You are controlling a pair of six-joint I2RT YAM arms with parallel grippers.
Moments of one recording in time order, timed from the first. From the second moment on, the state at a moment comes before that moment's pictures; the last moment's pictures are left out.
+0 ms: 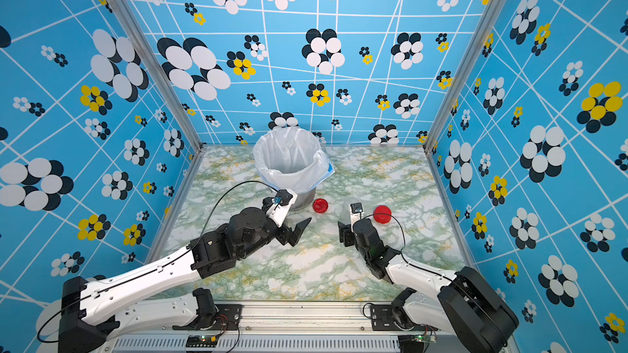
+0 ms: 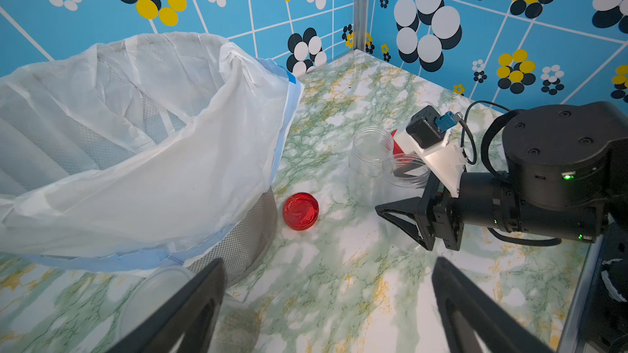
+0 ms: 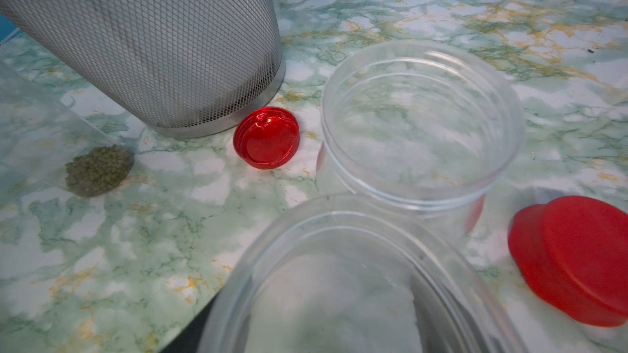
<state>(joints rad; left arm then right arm) -1.04 1.04 0.88 -0.18 -0.30 -0.06 0.64 1.18 0.29 0.37 0.31 0.23</state>
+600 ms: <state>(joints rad) -1.04 1.00 0.86 -0.16 -0.30 -0.06 0.66 1.17 0.29 0.38 0.32 0.21</state>
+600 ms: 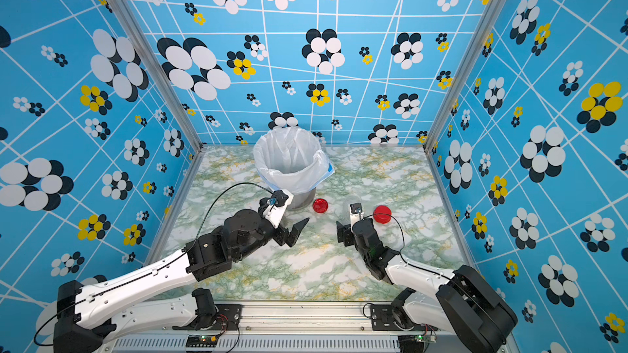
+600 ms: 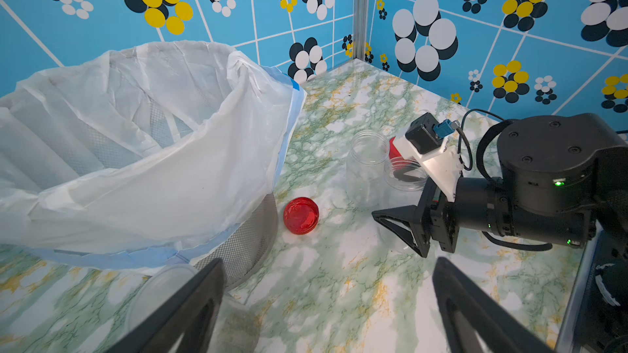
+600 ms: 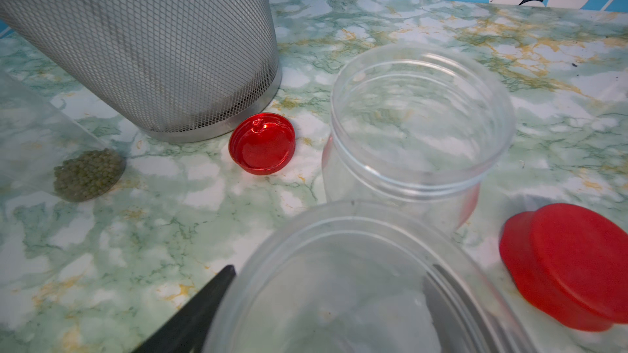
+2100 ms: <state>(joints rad) -0.91 0.64 0.37 -0.21 -0.41 -0.20 0.88 1.20 0.86 -0.02 0.01 0.16</state>
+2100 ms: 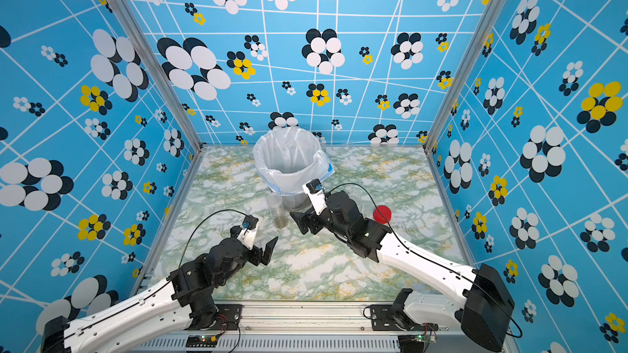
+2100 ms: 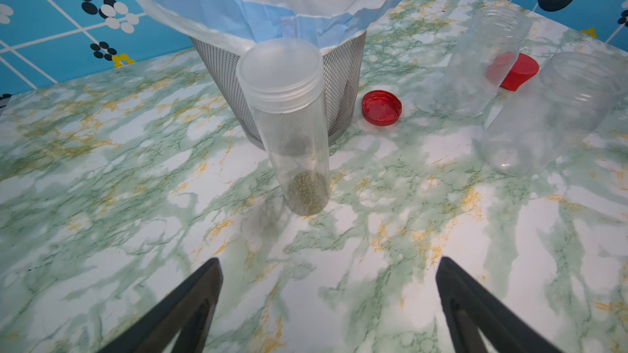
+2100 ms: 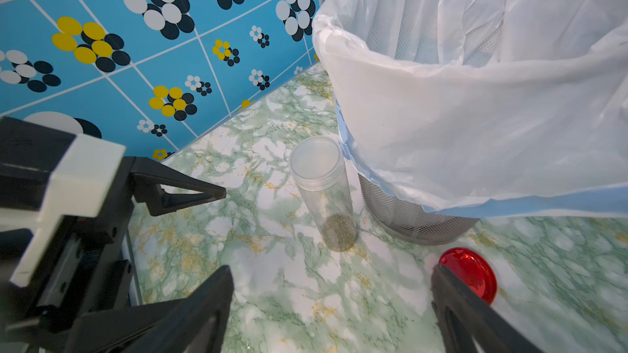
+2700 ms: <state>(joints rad) -0.74 0.97 0.16 0.51 -0.14 -0.14 0.88 0.97 0.82 0.01 0.05 0.23</state>
